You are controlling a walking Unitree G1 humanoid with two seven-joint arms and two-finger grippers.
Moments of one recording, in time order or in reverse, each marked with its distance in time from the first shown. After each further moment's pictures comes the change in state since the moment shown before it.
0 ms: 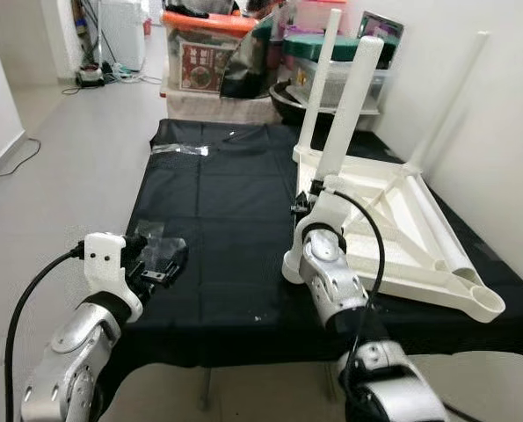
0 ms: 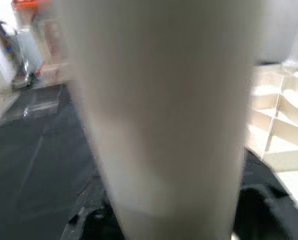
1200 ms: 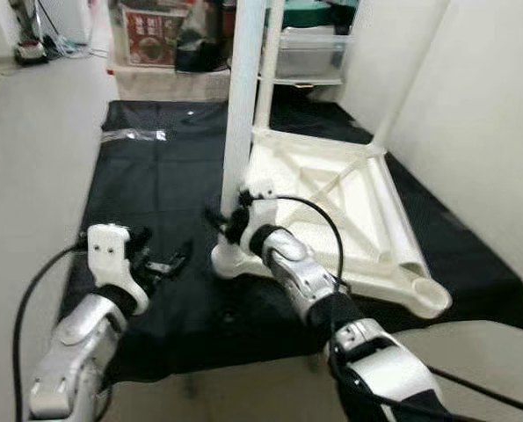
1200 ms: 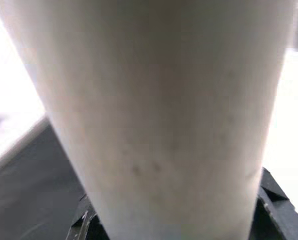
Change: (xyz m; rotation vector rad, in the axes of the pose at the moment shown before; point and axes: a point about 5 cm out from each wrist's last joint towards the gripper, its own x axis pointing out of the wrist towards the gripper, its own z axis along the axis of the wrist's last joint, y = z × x) left arm 0.005 -0.005 0.004 -0.007 -0.019 -0.022; right arm 0.009 0.028 -0.007 -0.049 -0.027 0.227
